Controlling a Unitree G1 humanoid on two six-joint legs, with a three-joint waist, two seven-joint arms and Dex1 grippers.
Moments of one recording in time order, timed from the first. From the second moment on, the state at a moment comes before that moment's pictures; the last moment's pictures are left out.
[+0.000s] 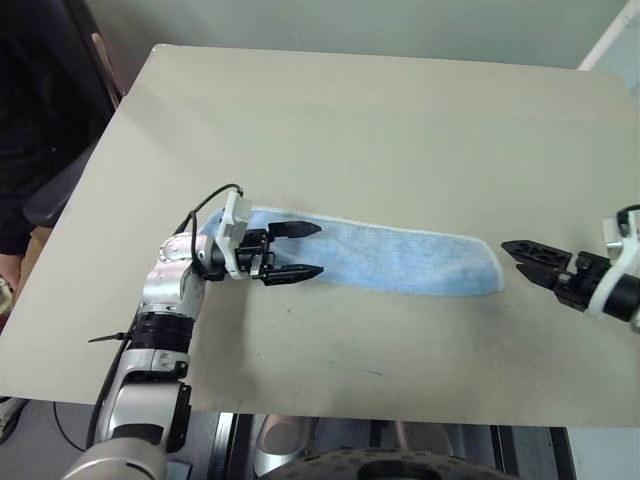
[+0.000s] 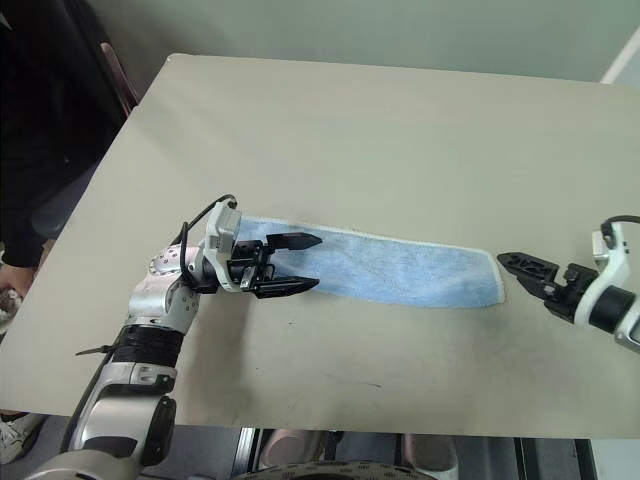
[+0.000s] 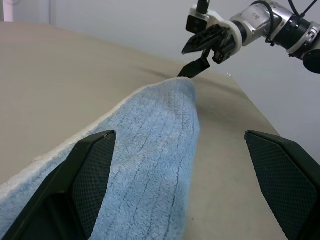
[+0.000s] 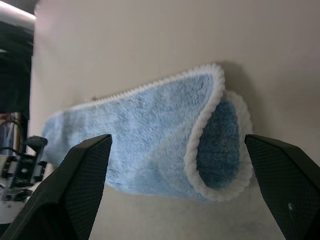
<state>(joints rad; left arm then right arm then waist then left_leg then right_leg) -0.48 0.47 0.02 0.37 -0.50 0.17 -1.52 0.08 -0.94 -0.58 -0.10 1.96 1.20 -0.17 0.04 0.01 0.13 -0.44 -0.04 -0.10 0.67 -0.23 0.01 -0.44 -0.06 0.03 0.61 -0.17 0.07</state>
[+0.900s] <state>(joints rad) -0.51 0.45 0.01 0.40 -0.49 0.17 -1.52 0.34 -0.54 -0.45 -0.43 1.96 0.84 -0.27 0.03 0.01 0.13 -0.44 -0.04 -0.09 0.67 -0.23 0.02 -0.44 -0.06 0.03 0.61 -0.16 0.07</state>
